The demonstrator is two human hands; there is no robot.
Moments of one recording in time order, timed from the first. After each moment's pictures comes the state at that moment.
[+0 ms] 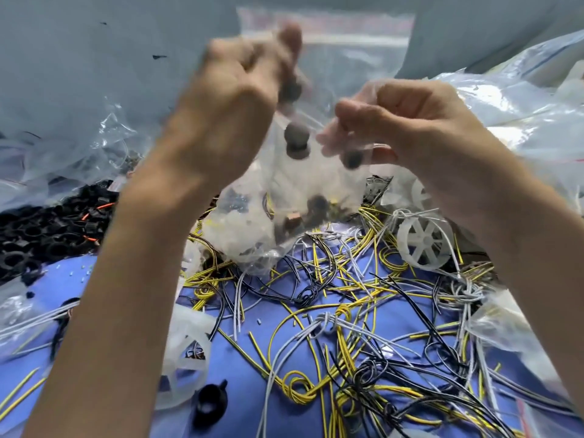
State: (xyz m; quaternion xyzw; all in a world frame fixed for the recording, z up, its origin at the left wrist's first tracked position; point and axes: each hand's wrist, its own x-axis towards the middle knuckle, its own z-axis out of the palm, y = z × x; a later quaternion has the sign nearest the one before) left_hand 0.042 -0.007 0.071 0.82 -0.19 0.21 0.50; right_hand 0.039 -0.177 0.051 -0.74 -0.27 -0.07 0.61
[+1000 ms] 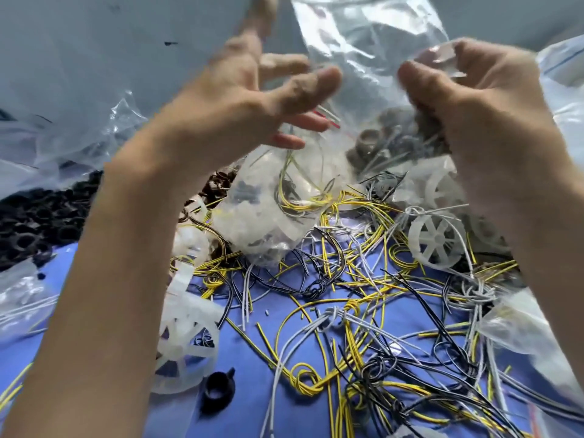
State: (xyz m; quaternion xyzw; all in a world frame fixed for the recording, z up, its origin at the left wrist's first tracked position) left_hand 0.041 0.012 0.071 0.80 -0.26 0.10 0.53; right_hand 0.040 -0.183 0.055 -0.68 -0.21 -0.20 0.67
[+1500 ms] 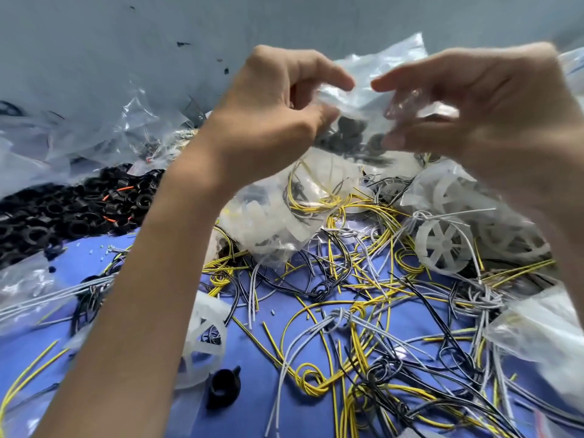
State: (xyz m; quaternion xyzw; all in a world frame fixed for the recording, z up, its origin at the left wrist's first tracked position) left_hand 0.040 0.002 0.064 0.84 -0.24 0.23 0.42; right_hand 0.043 -0.194 0.059 -0.77 -0.35 -0.21 0.49
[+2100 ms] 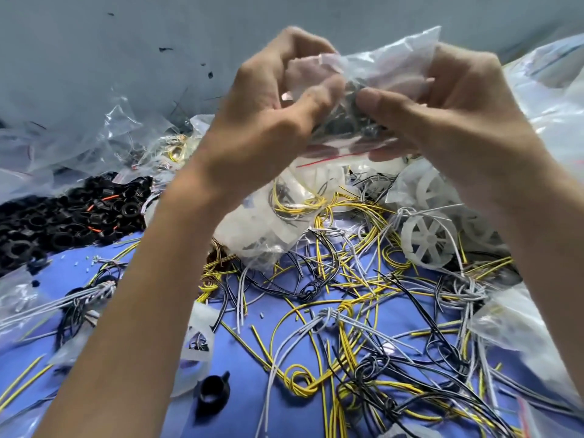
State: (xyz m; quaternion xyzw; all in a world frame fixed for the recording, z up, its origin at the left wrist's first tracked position) left_hand 0.038 -0.014 0.059 0.74 -0.33 0.19 0.55; right_hand 0.037 -0.185 0.058 -0.73 -0.31 -0.16 0.59
